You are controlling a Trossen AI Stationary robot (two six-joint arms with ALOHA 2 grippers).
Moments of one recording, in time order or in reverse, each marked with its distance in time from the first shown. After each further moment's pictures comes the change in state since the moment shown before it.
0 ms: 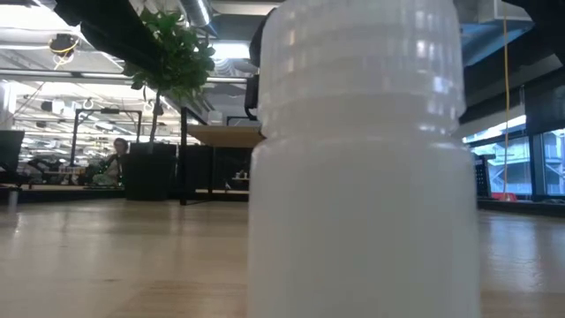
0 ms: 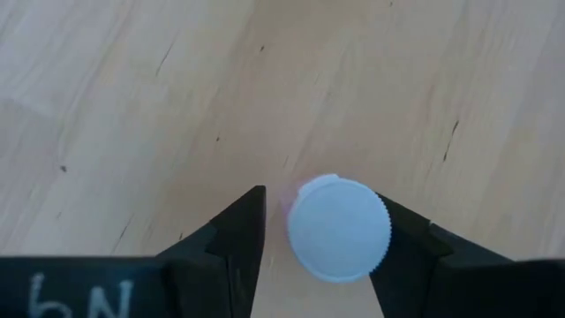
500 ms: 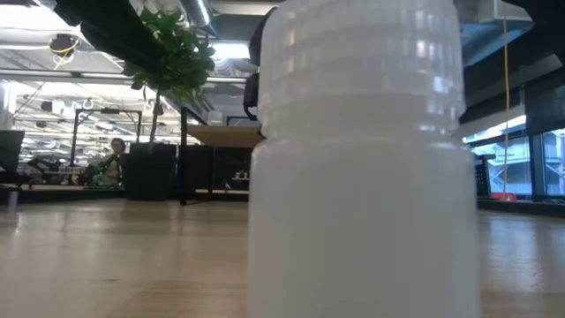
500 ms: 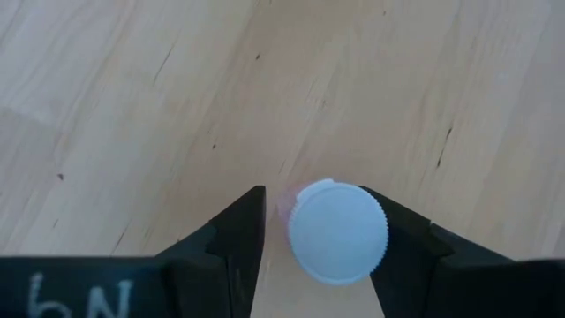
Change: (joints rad) left arm 0.000 0.000 0.000 0.000 0.000 0.000; right arm 0.000 0.000 0.001 0.014 0.000 0.002
